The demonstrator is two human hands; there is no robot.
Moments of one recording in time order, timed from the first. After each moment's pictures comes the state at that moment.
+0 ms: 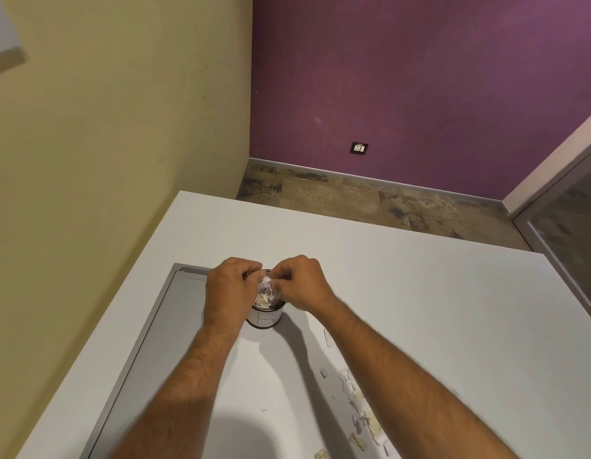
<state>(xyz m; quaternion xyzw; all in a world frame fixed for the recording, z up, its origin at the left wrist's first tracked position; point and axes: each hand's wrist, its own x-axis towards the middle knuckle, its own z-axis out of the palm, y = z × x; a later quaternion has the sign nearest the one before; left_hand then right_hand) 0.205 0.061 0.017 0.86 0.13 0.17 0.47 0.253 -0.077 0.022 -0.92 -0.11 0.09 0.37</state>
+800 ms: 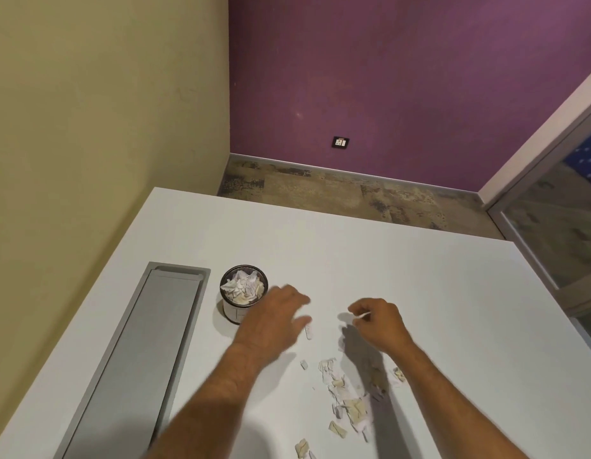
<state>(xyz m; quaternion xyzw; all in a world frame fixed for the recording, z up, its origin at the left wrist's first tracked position) 0.171 -0.017 -0.001 0.92 -0.17 0.05 0.34 0.202 -0.258 -0.015 -0.95 0.06 0.11 0.27</state>
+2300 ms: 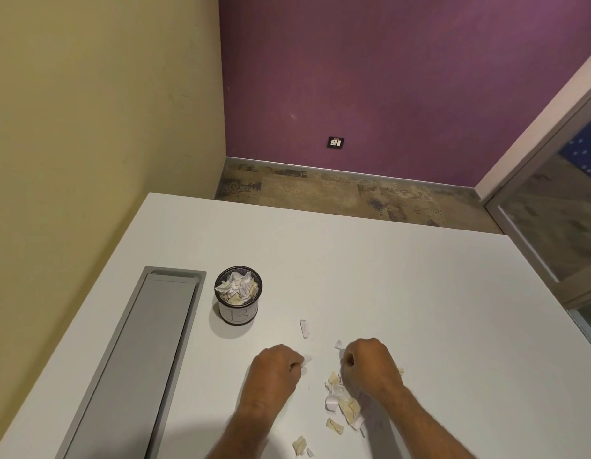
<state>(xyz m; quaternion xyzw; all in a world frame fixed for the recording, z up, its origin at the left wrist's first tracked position) 0.115 -0.046 -0.073 0.93 -0.05 -0.04 0.36 0.143 -0.250 -0.050 -0.98 0.02 0.17 0.11</state>
